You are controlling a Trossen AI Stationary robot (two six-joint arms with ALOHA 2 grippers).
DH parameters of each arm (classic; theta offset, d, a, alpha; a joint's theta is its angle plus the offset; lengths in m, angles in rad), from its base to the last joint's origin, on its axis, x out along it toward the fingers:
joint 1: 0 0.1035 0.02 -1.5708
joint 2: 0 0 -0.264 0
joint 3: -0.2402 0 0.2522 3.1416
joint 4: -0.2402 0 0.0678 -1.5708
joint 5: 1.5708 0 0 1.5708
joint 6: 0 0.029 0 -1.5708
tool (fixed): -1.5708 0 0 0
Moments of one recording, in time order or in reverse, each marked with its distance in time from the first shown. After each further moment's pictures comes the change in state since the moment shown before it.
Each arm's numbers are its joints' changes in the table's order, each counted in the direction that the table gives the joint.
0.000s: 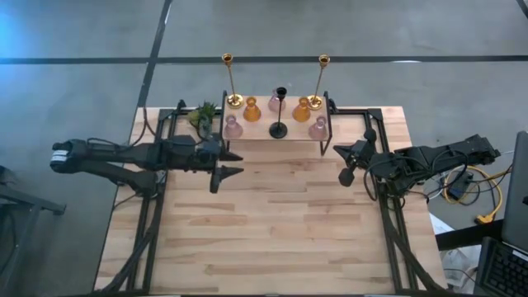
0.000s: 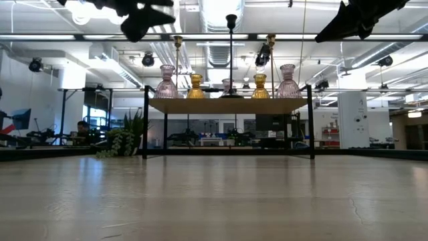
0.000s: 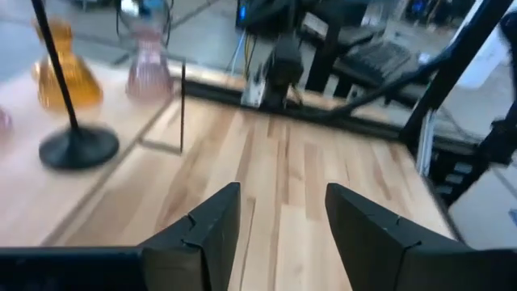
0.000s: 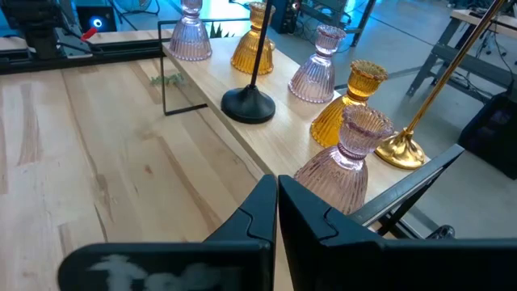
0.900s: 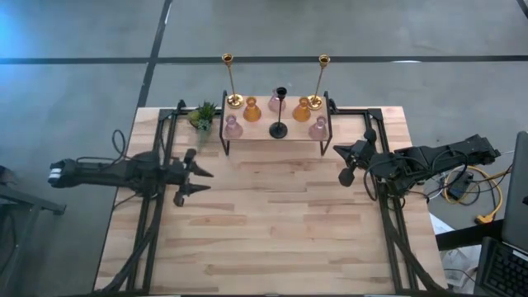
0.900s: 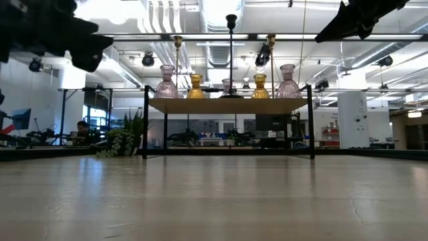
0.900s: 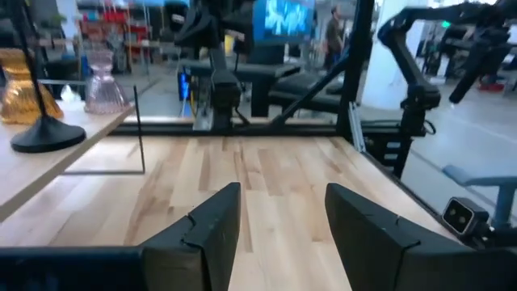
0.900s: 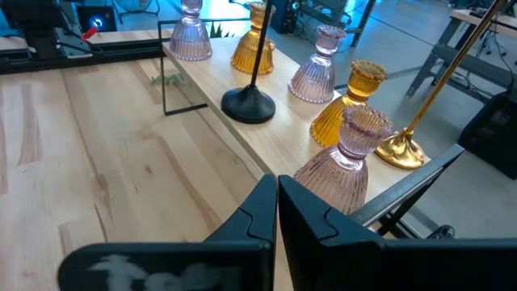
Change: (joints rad) left arm -0.006 -0.693 0.606 0.139 -0.179 0.162; right arm 0.000 0.000 0.000 0.000 0.000 0.000
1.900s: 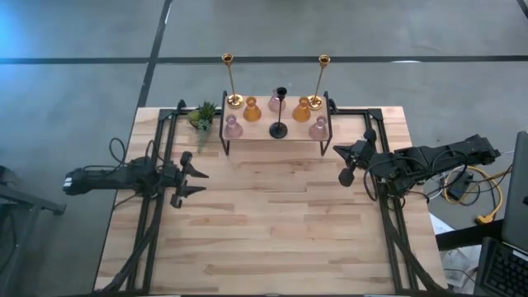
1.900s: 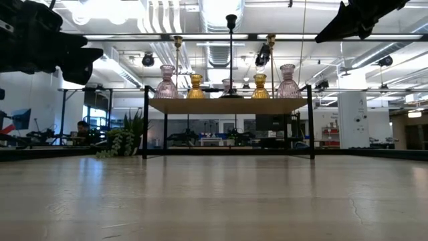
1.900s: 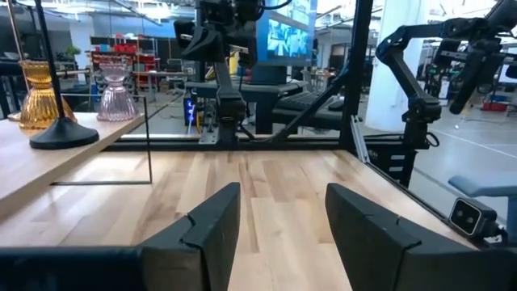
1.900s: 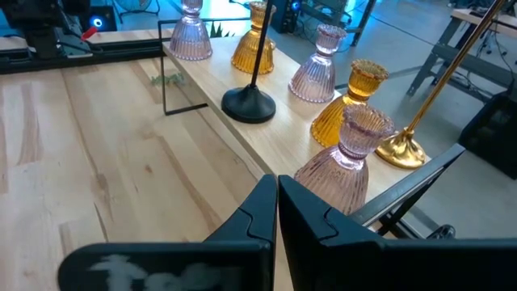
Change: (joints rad) left arm 0.000 -0.252 0.167 -0.060 0.013 0.010; right arm 0.000 0.001 0.000 0.000 0.001 0.002
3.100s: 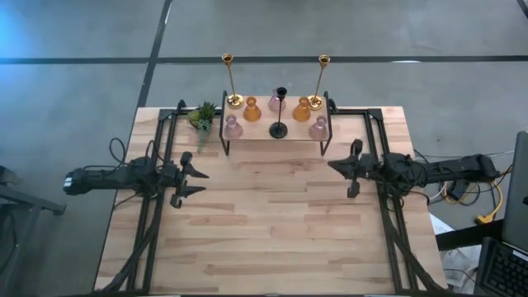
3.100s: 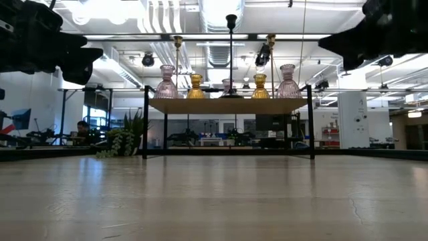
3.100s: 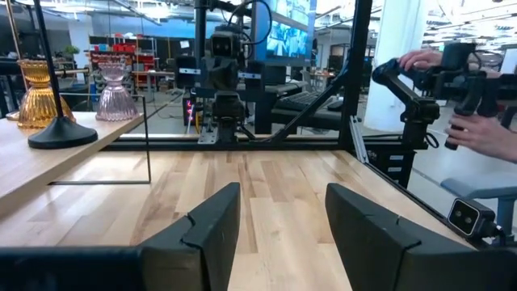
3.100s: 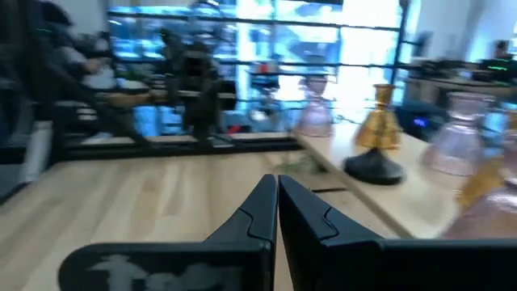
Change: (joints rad) left arm 0.000 0.005 0.000 0.000 -0.003 -0.004; right arm -0.200 -0.343 0.582 0.824 0.600 -0.280
